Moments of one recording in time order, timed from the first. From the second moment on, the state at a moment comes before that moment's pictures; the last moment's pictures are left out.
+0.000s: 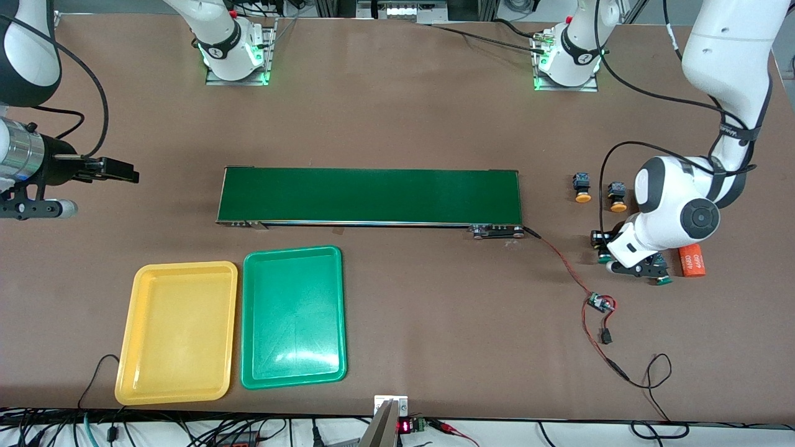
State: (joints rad) left arm 0.12 0.50 -0.12 -1.89 0.05 2.21 0.06; right arm 0.02 0.20 -0.06 -1.55 0.06 1.53 -0.03
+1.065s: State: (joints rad) left arm 0.11 0.41 -0.55 -1.85 0.04 1.92 -0.43; right arm 0.02 0.20 -0.06 -1.55 0.06 1.53 -0.03
